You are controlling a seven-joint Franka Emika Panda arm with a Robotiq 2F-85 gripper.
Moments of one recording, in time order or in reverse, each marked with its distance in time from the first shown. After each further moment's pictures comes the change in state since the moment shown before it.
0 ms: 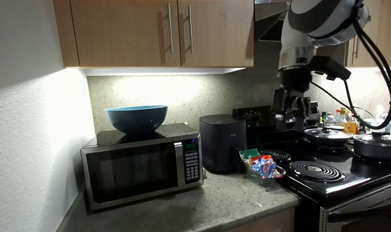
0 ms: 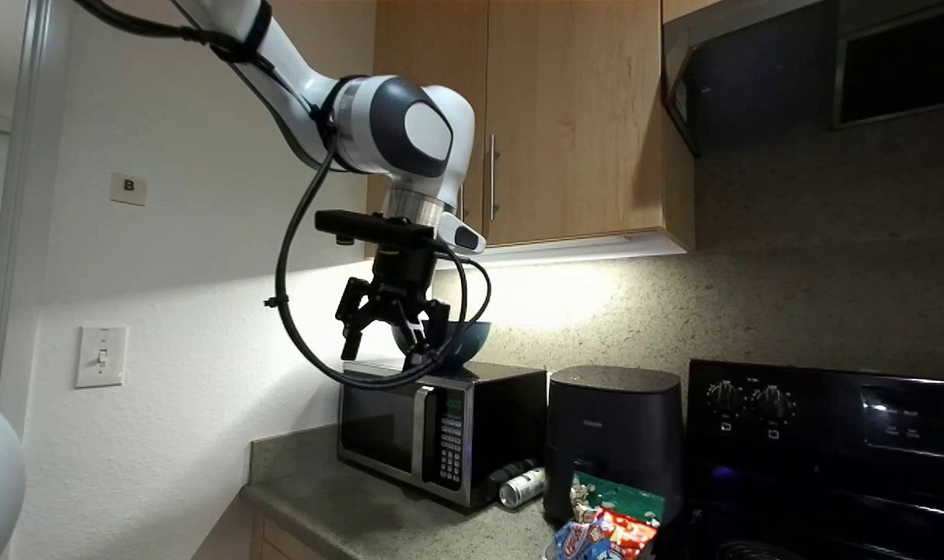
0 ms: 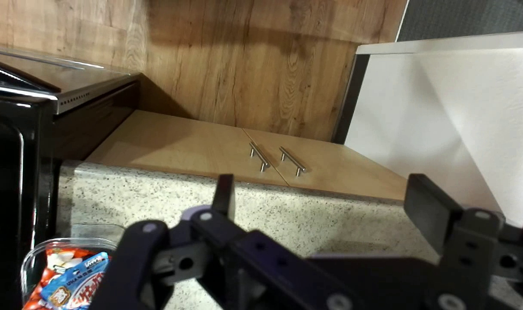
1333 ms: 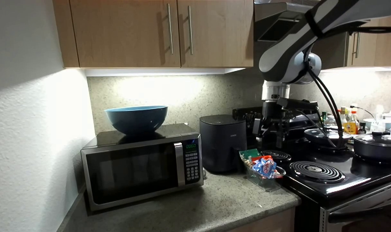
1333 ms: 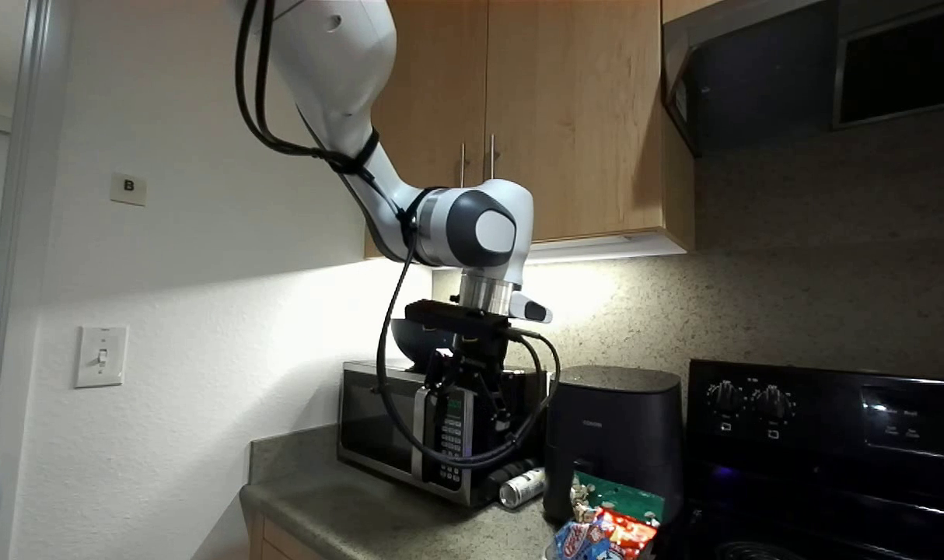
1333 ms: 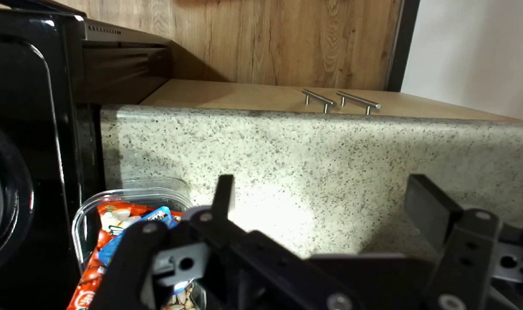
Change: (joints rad) arm -0.062 0.389 -0.037 0.145 0.000 0.279 -0.004
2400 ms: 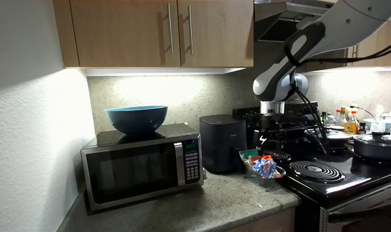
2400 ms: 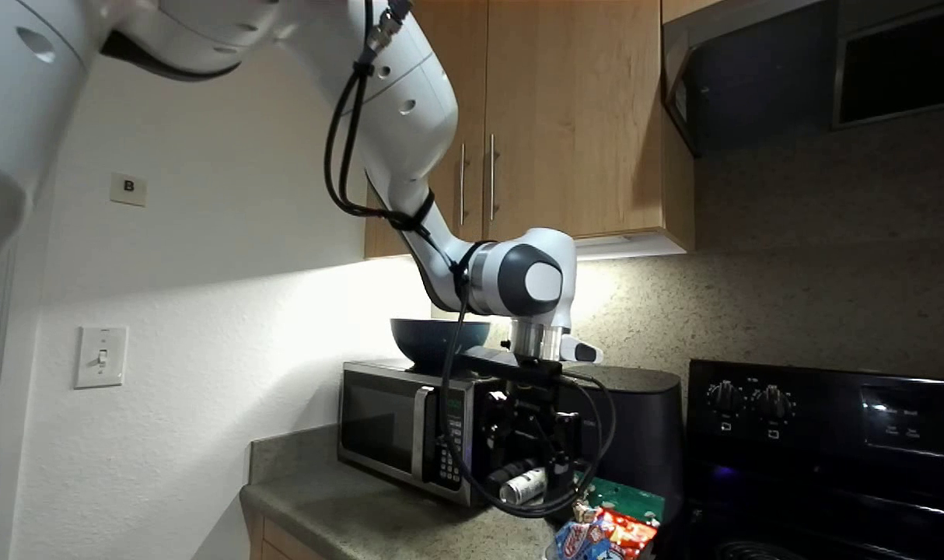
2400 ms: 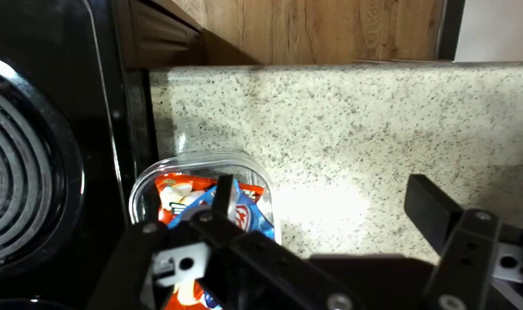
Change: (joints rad) arm -0.071 0.252 -0.017 0.157 -0.024 0.086 0.004
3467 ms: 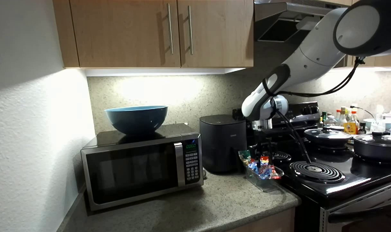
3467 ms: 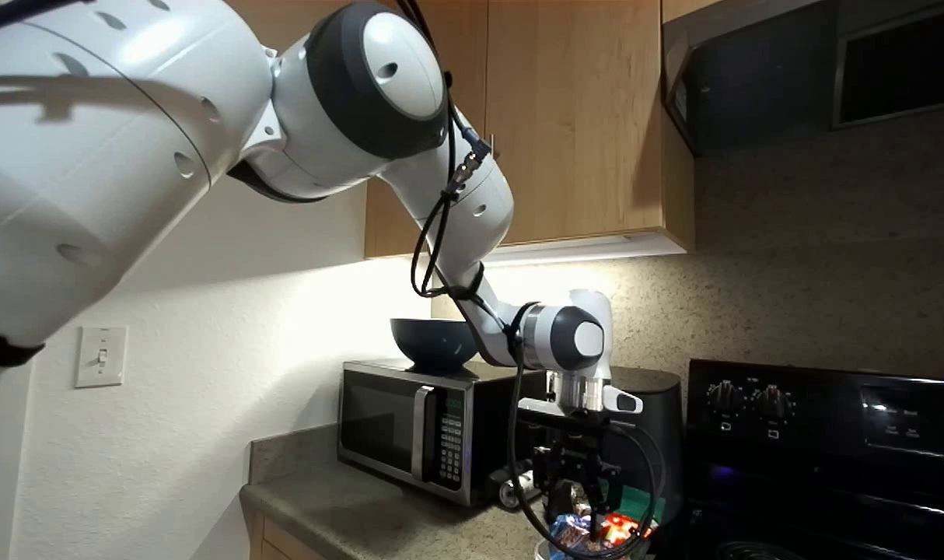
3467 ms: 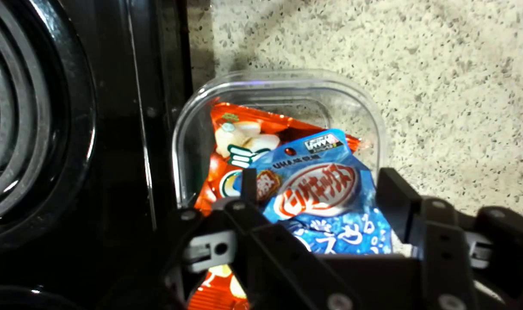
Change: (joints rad) arm -0.050 0.373 -0.003 0.360 -0.035 -0.061 0.008
